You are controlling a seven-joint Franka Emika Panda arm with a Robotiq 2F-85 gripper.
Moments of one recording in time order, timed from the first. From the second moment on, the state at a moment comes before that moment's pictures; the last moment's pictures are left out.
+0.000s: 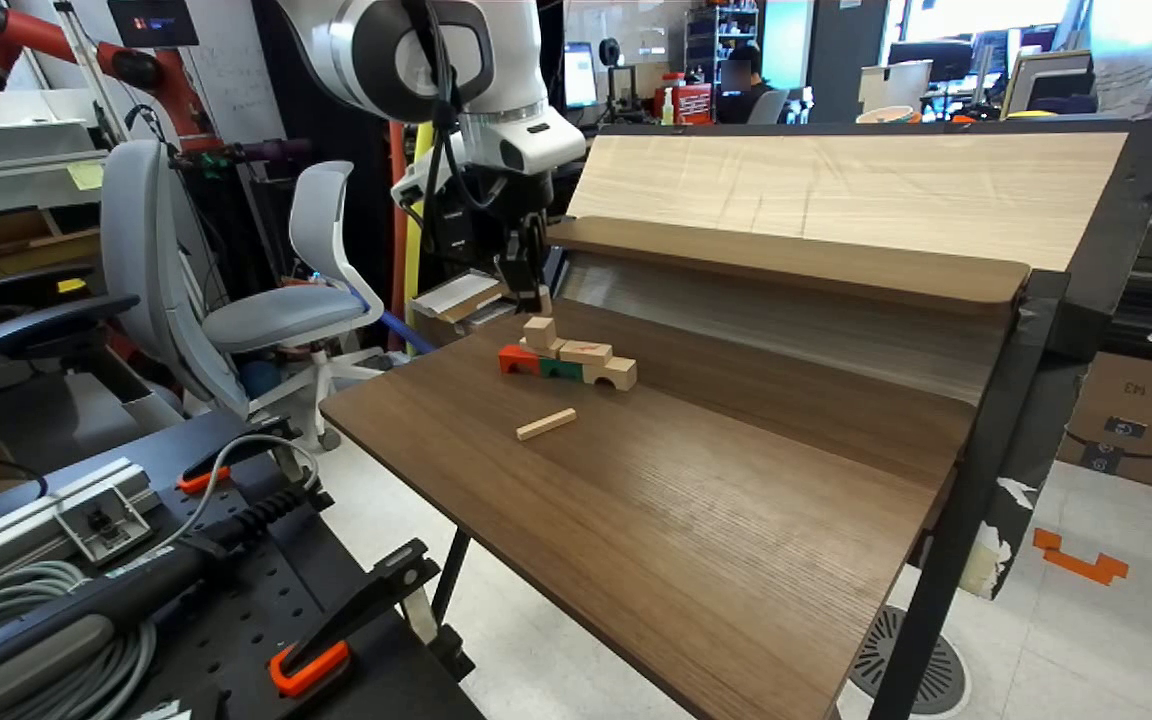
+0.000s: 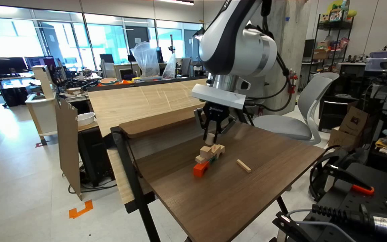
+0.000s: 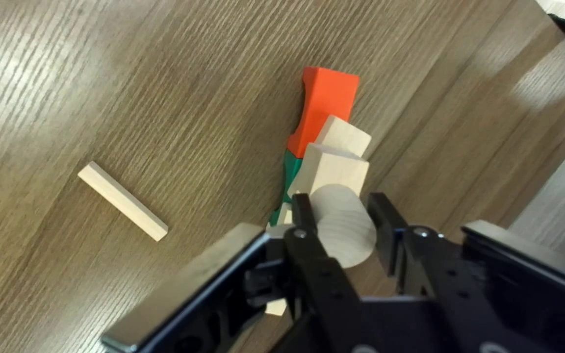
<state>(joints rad) 0.13 0.54 0.00 -1.99 0.26 2.70 0.78</state>
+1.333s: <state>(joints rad) 0.14 0.59 -0.01 -1.94 0.26 2.70 0.76</state>
